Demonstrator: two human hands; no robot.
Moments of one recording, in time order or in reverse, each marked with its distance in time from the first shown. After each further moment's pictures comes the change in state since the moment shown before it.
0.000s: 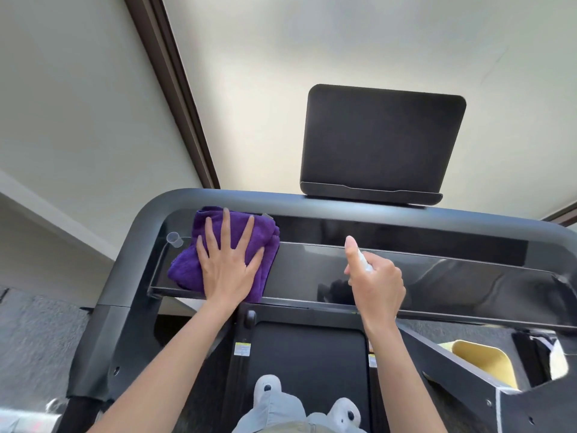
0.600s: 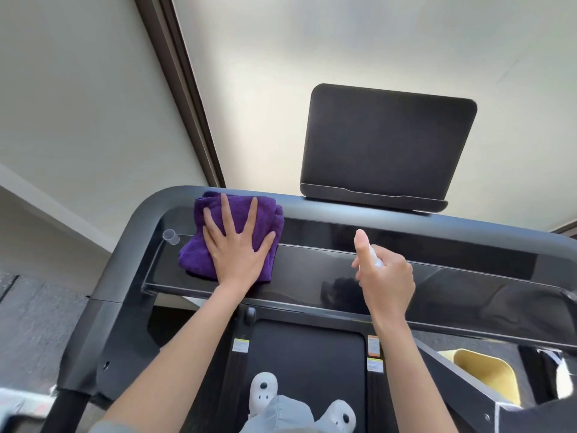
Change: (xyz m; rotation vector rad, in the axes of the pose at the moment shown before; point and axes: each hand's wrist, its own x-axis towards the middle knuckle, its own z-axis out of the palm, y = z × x) left_hand 0.025 0.029 0.009 -0.024 0.049 -0.124; right_hand 0.025 0.000 -0.013 0.057 -0.044 -0.052
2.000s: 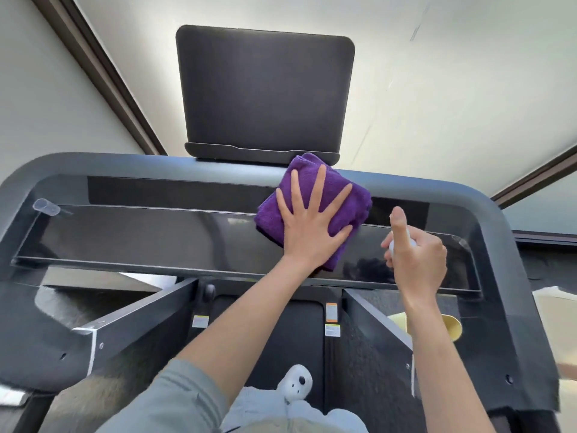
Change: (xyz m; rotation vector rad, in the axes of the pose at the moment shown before) left_hand -0.075 0.294 0.046 -0.028 -0.060 0.435; right_hand 0.060 0.150 -0.162 0.100 0.132 0.085
